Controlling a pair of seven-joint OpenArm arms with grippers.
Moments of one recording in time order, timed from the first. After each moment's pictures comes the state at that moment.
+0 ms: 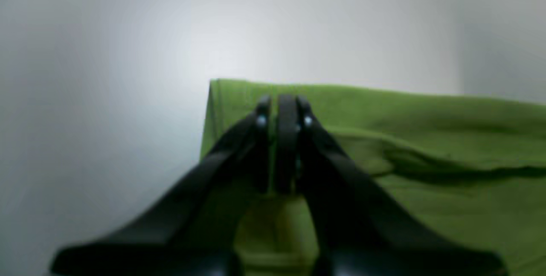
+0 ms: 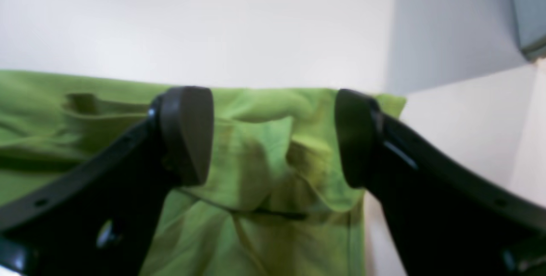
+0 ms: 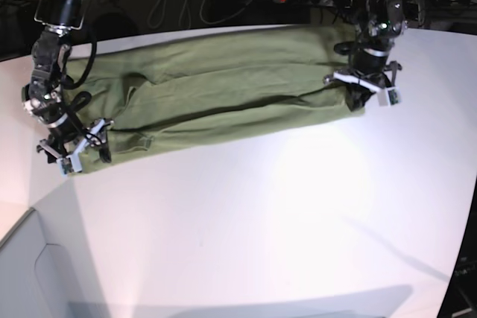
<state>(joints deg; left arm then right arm) 26.6 -10.4 -13.8 102.8 -27.8 -4.9 23.8 0.4 15.5 18.9 78.7 3.8 36.0 -23.8</state>
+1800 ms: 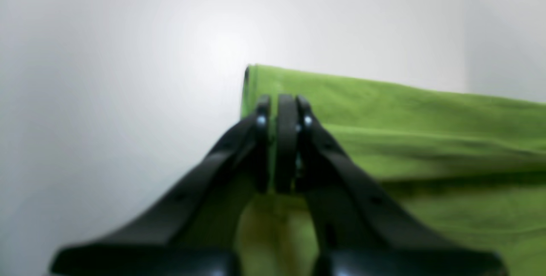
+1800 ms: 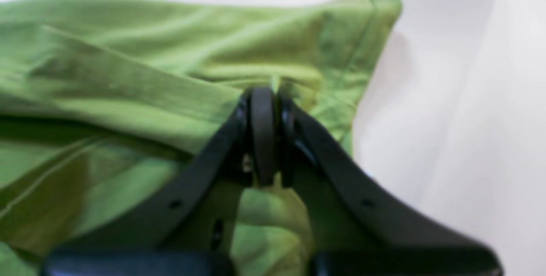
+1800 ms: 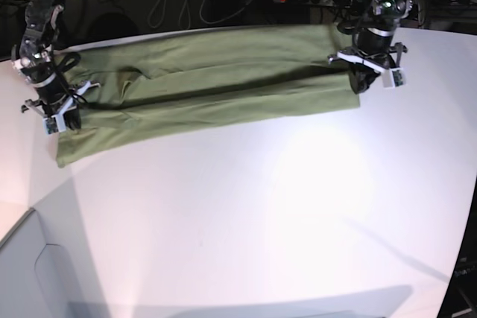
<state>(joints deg) 34.3 -10.5 -15.8 108.5 -28.1 -5.3 23.6 -13.4 15.4 26.0 87.9 4.2 36.0 -22.9</state>
